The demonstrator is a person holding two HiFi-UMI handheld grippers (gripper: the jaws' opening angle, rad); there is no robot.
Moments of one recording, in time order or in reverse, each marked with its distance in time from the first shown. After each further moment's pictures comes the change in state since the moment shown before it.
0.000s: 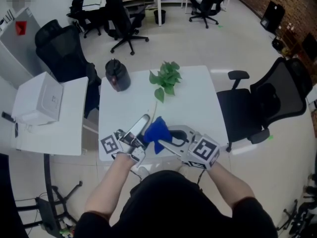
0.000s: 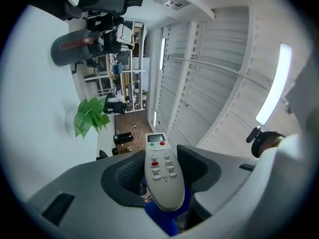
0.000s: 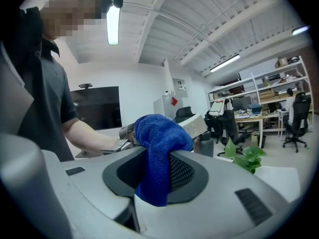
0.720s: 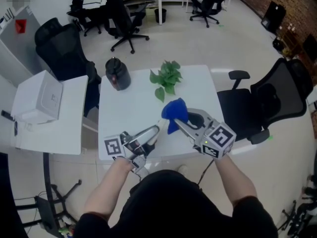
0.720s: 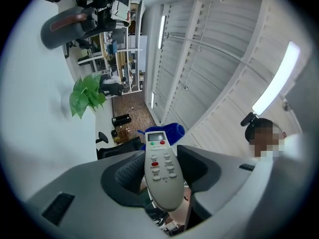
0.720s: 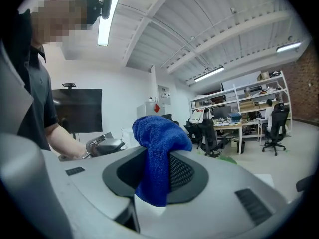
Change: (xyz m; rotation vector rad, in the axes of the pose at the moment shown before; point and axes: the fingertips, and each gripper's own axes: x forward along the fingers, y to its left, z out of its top) left arm 0.000 -0.004 -0.051 -0.003 0.236 -0.033; right arm -0.043 -0.073 0.028 0.009 -0.072 -0.203
